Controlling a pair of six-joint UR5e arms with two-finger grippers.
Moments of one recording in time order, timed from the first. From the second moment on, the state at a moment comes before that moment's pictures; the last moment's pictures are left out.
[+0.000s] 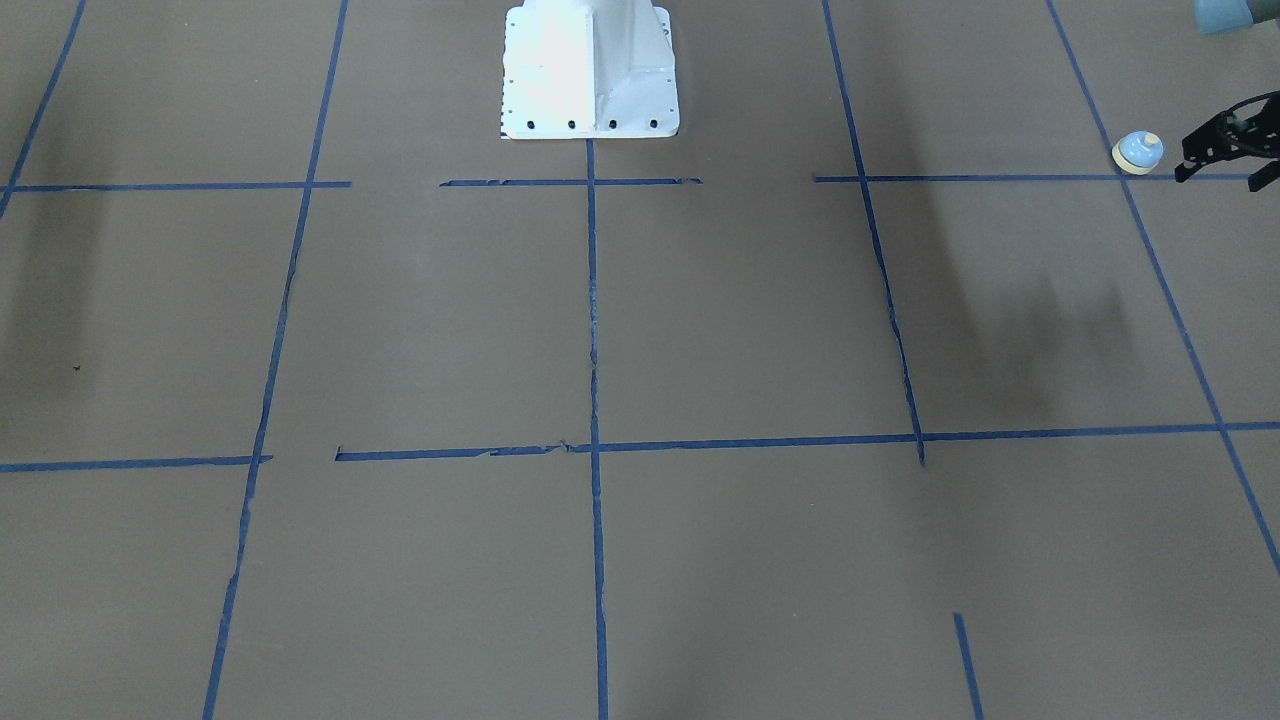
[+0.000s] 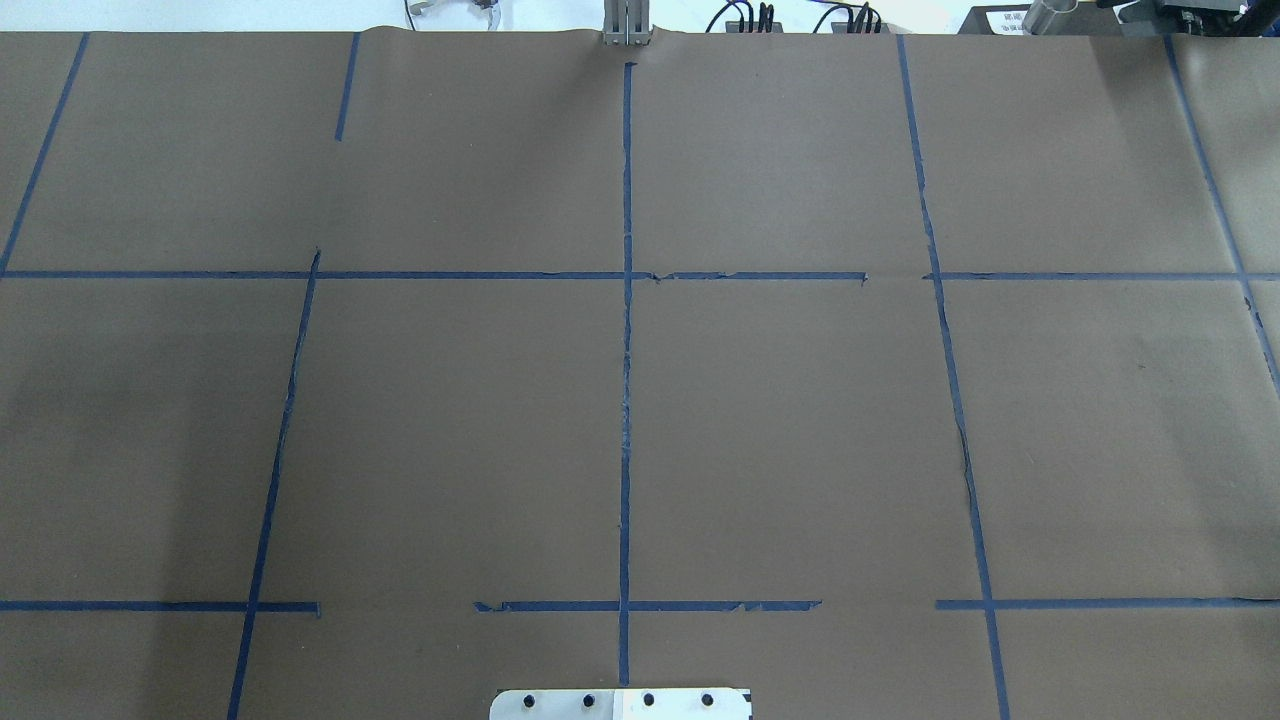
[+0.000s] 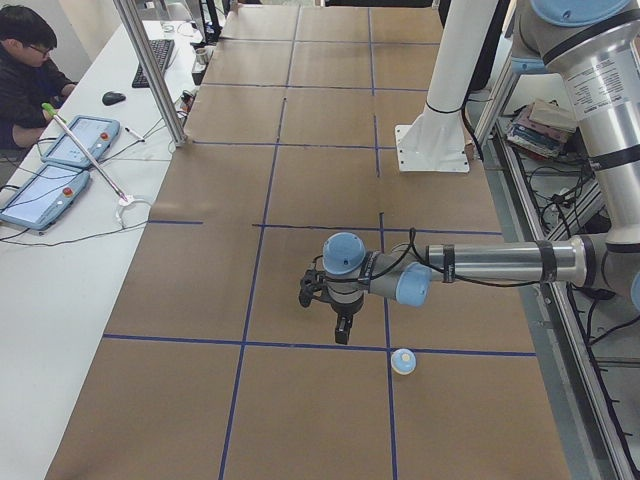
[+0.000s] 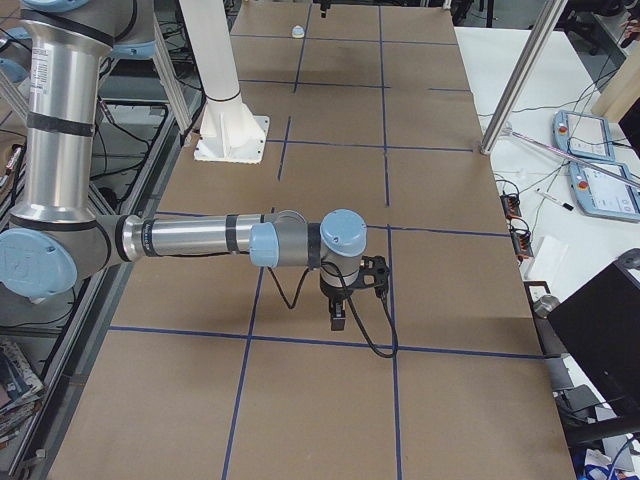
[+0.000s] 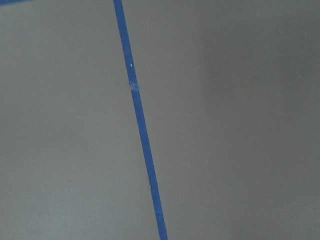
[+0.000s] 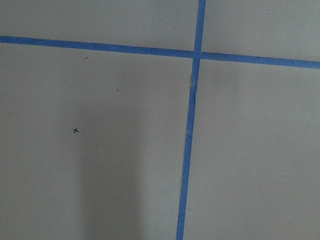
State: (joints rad) left arm -1.24 -1.12 -1.84 -1.95 -2.31 -0.19; right arm 1.50 -1.73 1.82 -1.60 2.34 0.00
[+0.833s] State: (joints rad) left arm -0.96 -1.04 -1.69 -2.12 -2.30 -0.24; right arm 1.50 -1.74 1.82 -1.57 2.34 0.00
